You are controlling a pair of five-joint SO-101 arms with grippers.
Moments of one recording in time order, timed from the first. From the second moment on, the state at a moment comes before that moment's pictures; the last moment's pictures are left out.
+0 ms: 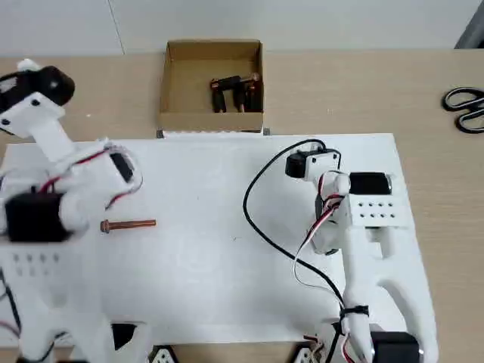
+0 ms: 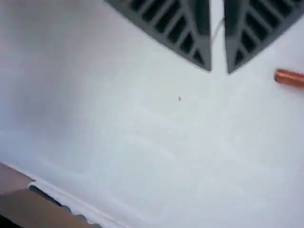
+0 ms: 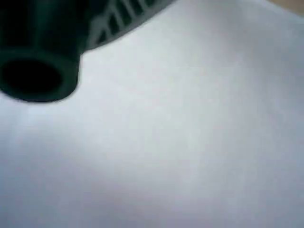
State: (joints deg) left arm -3.7 -29.7 -1.5 98.9 38.4; right arm -3.6 -22.4 35.4 85.3 20.3
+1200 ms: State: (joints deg) left arm -16.3 -27.2 34.5 79.9 63.3; right arm 6.2 -22.9 47.0 74.6 23.7
